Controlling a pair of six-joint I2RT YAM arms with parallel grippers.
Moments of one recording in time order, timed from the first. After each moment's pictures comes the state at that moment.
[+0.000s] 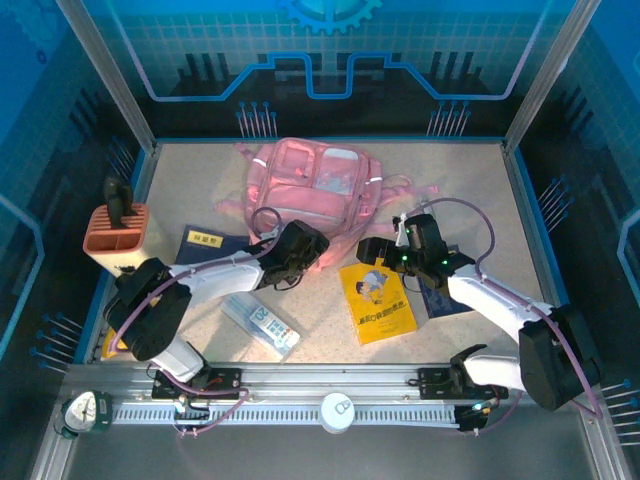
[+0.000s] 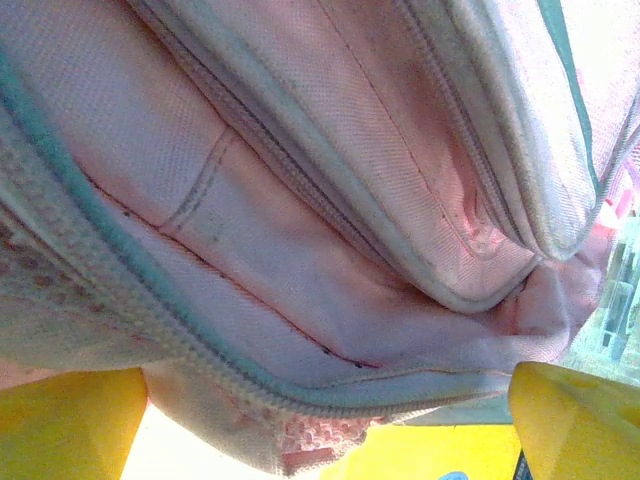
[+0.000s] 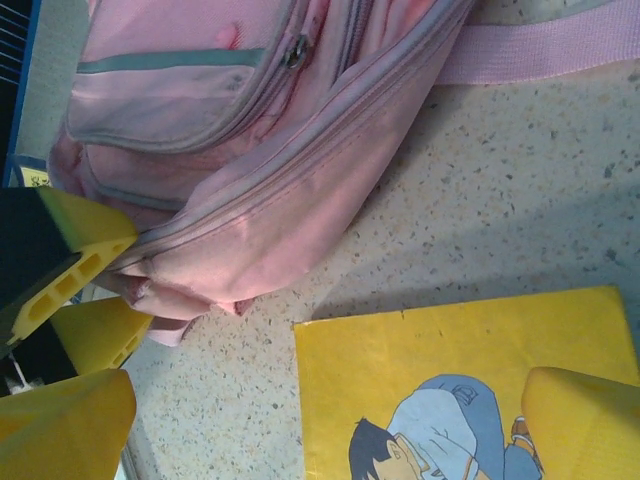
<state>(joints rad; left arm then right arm) -0.68 1.59 0.87 -0.16 -0.17 -1.41 0.42 1.24 0.65 -0.16 -0.26 0.62</state>
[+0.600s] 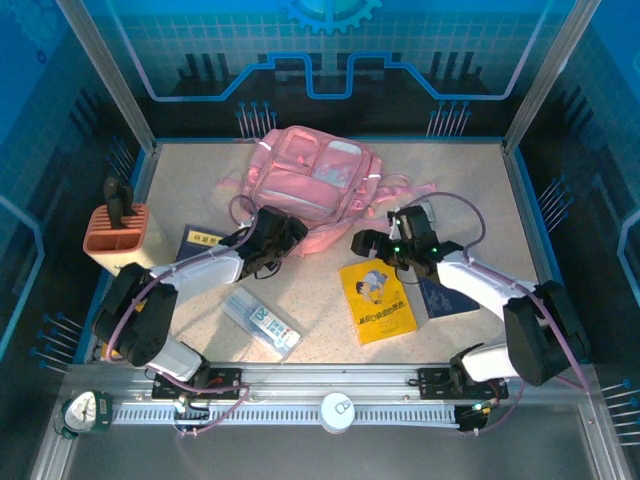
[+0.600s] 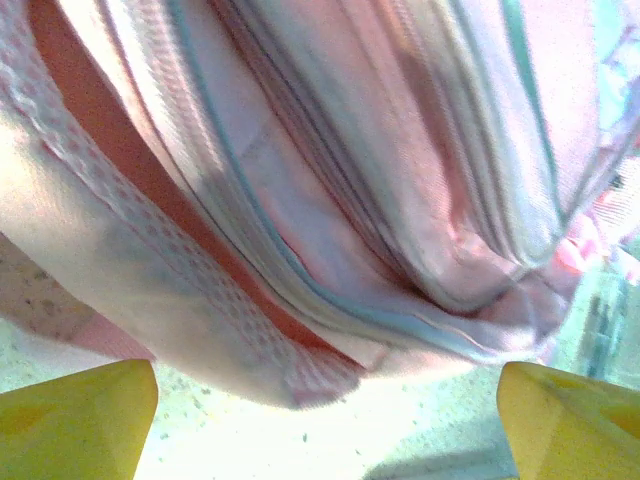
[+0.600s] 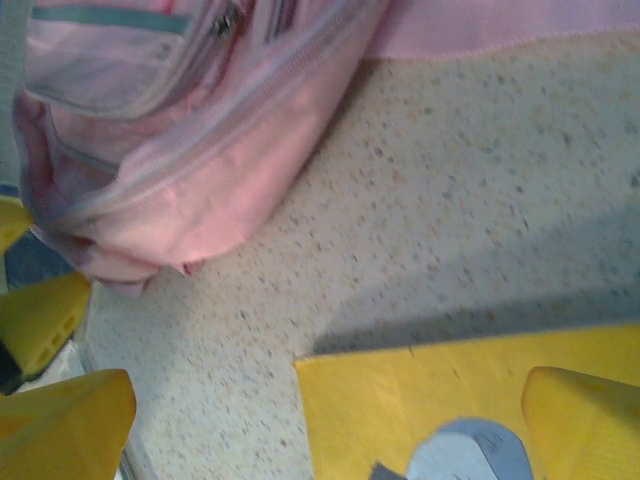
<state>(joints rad) -0.51 1.50 0.81 -0.14 -0.08 -1.25 0.43 1.40 0.77 -0.17 -0.25 0.70</state>
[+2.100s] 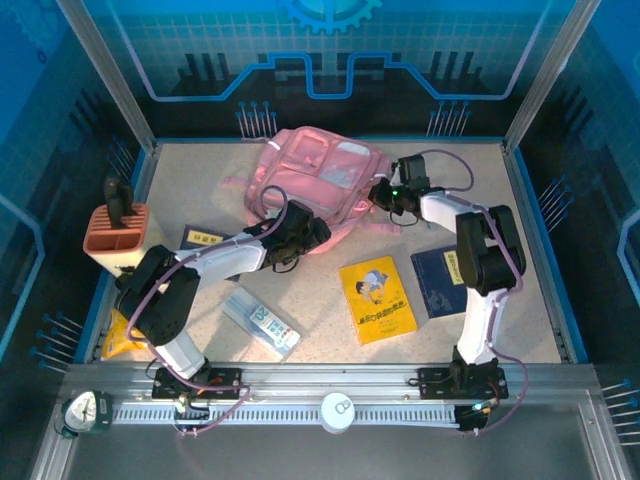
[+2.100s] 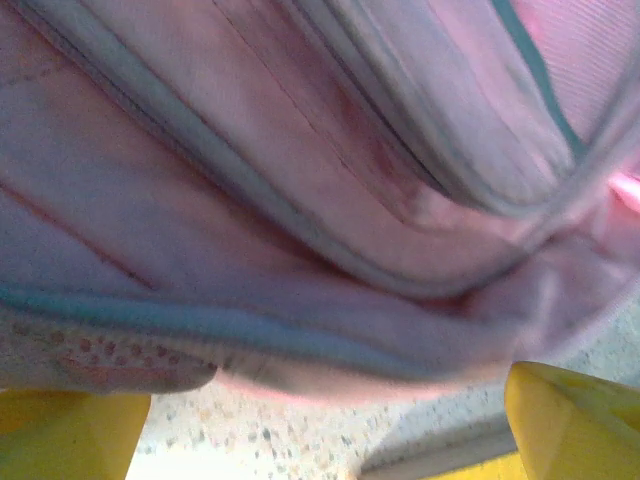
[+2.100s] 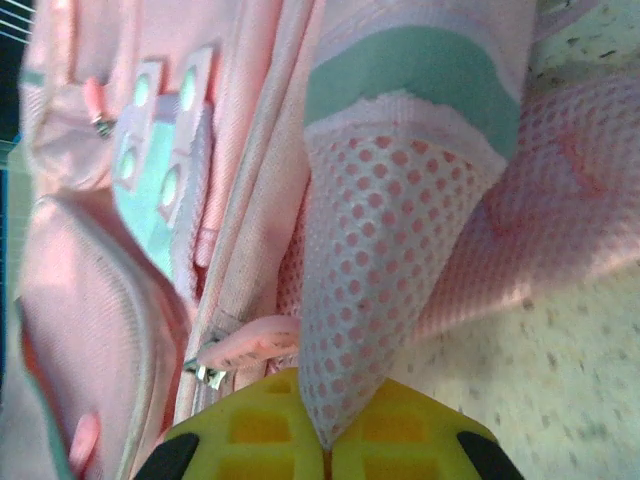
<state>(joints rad) -0.58 1.68 1.01 -0.22 -0.10 -1.08 0.21 1.95 1.28 -0.09 -0.36 0.68</state>
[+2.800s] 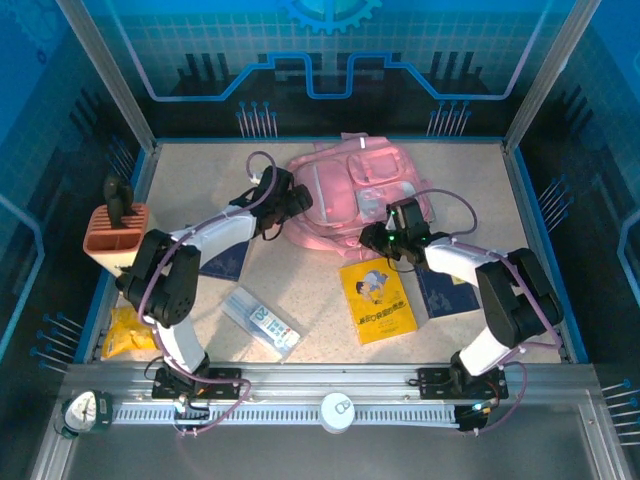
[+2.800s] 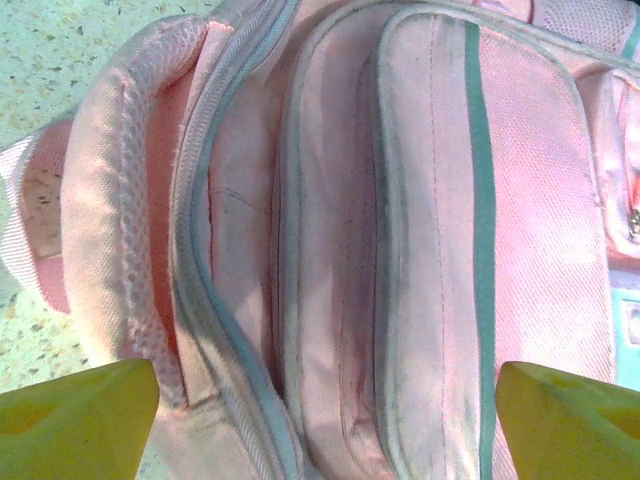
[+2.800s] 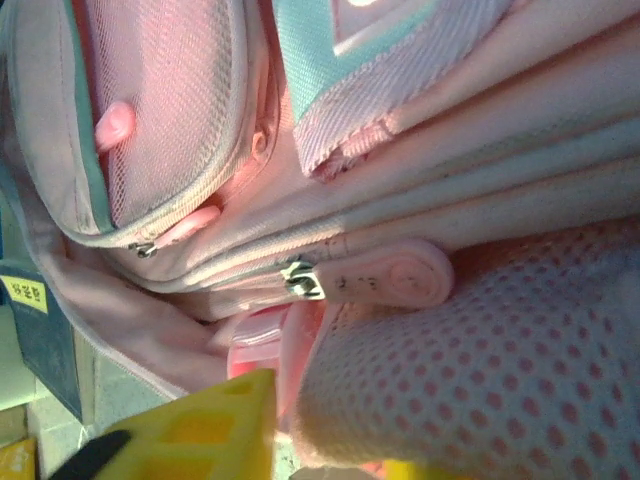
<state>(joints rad) -0.40 1.75 1.18 -0.22 -0.12 -0.81 0.38 1.60 0.79 0.01 -0.29 0.82</state>
